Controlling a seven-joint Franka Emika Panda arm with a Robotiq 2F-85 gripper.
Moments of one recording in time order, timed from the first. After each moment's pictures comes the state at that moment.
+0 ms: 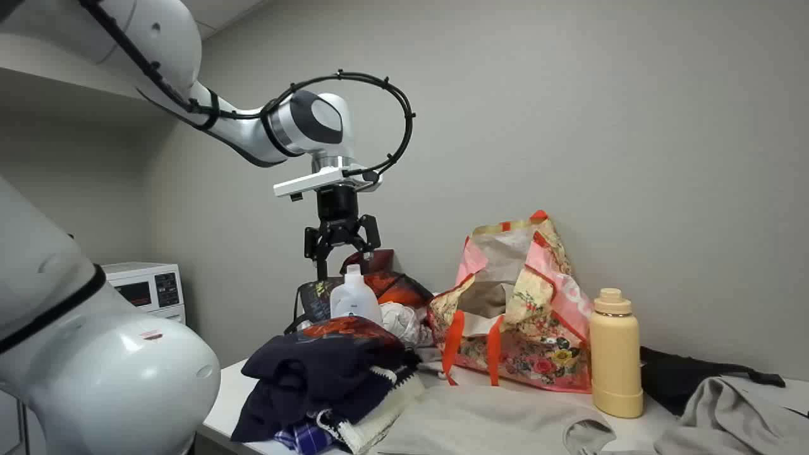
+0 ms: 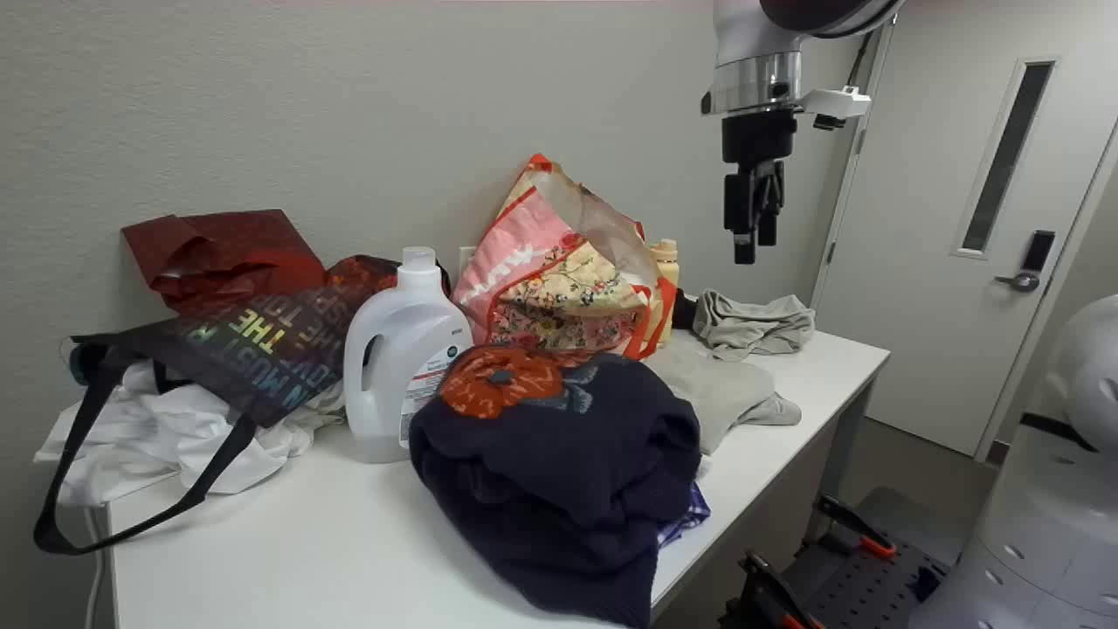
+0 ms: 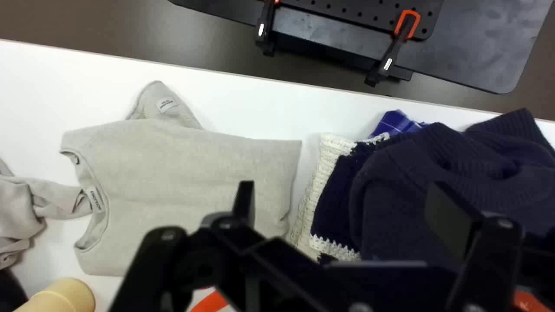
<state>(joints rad) 0.08 -0.60 0.10 -2.40 -0.09 1.66 -0.09</state>
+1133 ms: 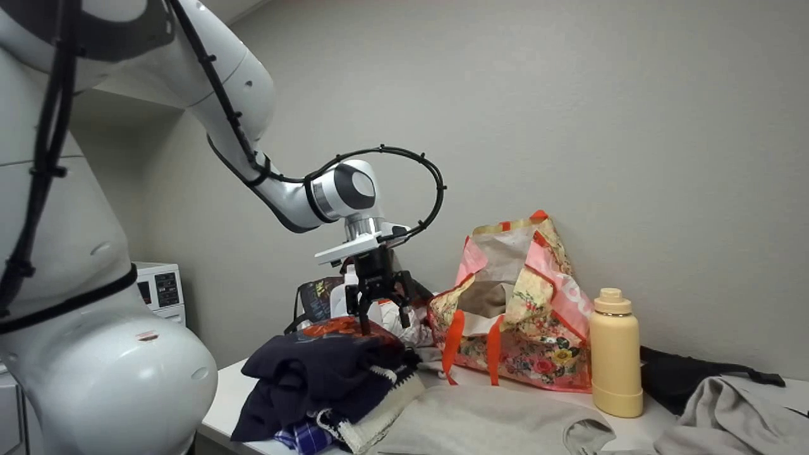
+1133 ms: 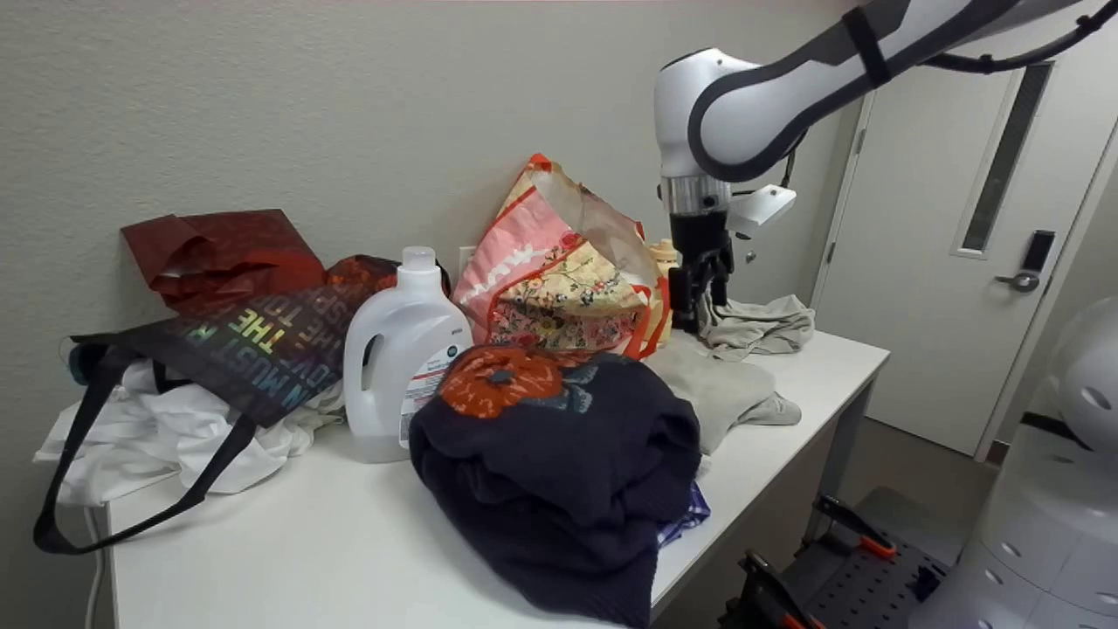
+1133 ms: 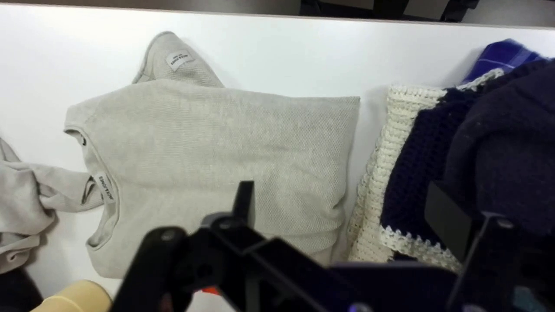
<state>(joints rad) 0.04 -0.32 0.10 -2.48 -0.26 2.03 0.06</state>
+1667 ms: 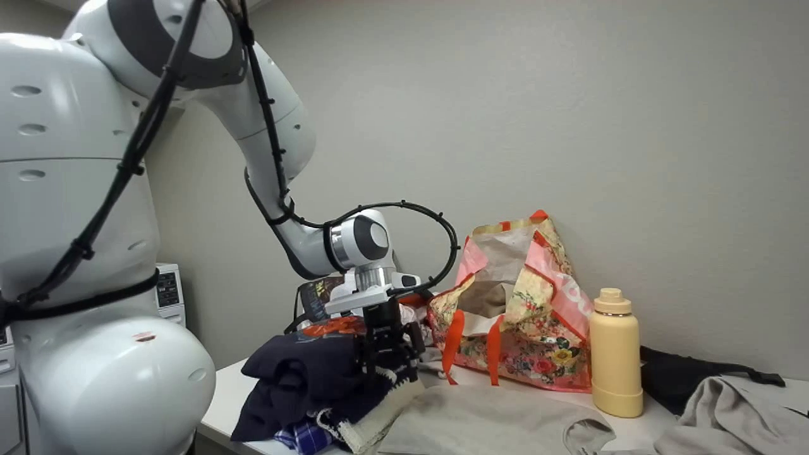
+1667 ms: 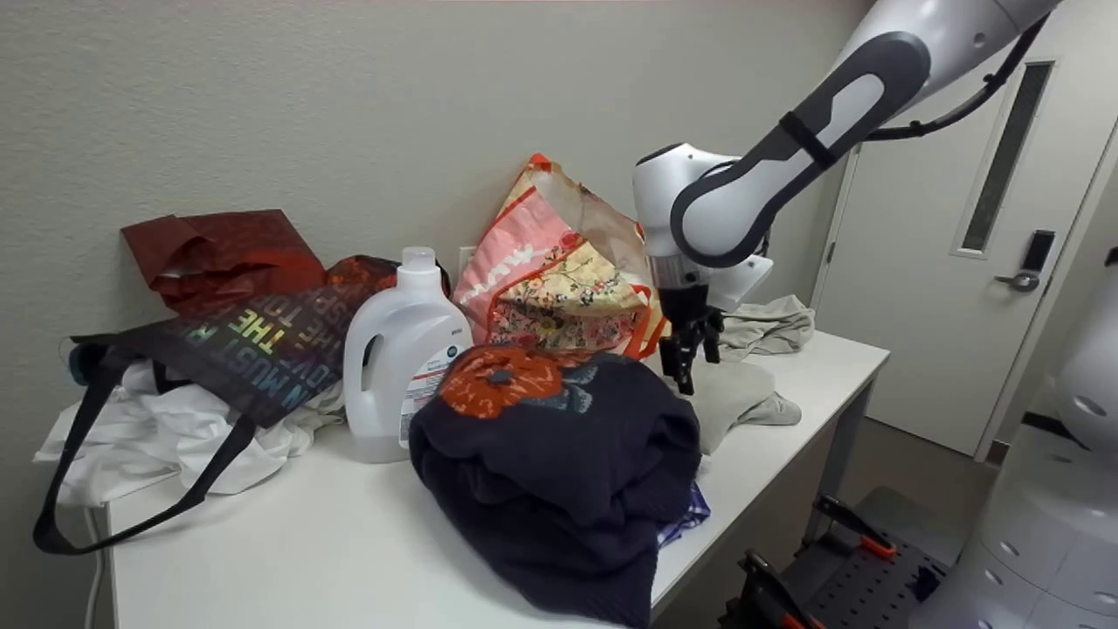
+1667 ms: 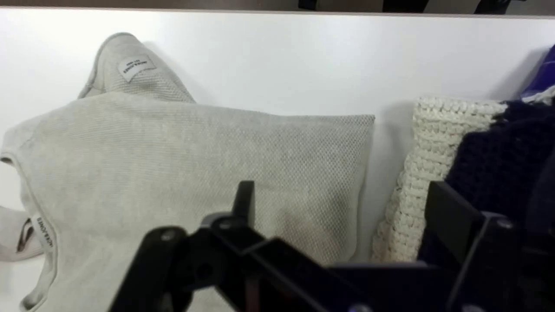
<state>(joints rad) 0.02 -0.10 0.09 -2.53 -0.34 2.20 0.15</state>
